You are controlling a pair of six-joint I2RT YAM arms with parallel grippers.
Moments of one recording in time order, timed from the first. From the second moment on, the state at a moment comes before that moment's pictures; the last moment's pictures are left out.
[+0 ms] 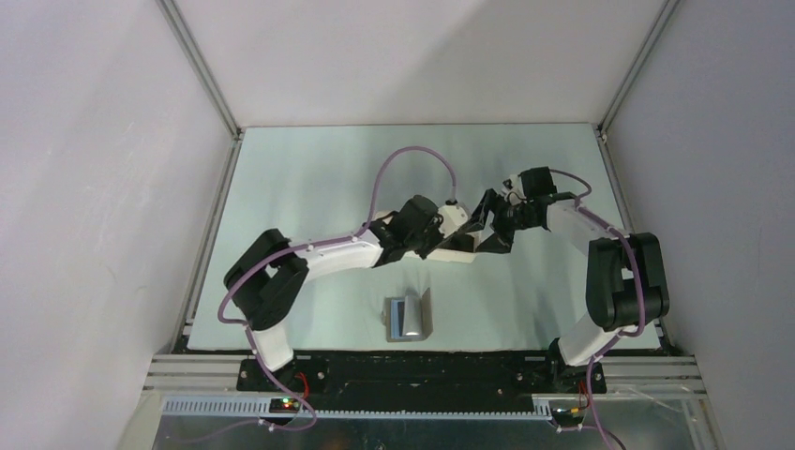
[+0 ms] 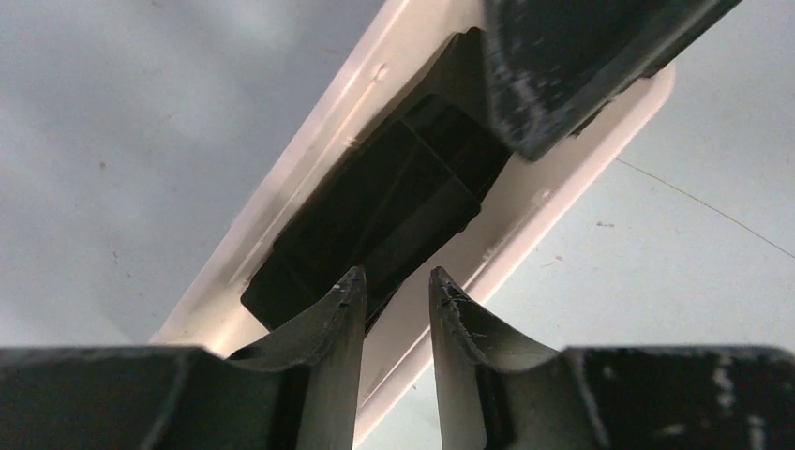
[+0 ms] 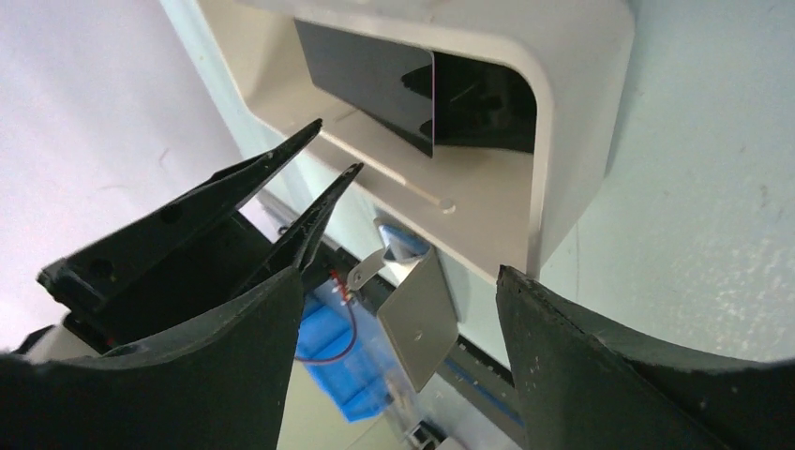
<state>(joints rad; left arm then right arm) -0.88 1.77 1.12 -0.04 -0.04 0.29 0.16 1.62 1.00 -0.46 -0.77 0.67</state>
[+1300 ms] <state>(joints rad) -0.62 1.84 1.16 -0.13 0.23 -0.43 0.32 1.90 1.25 -0.55 -0.53 0.57</state>
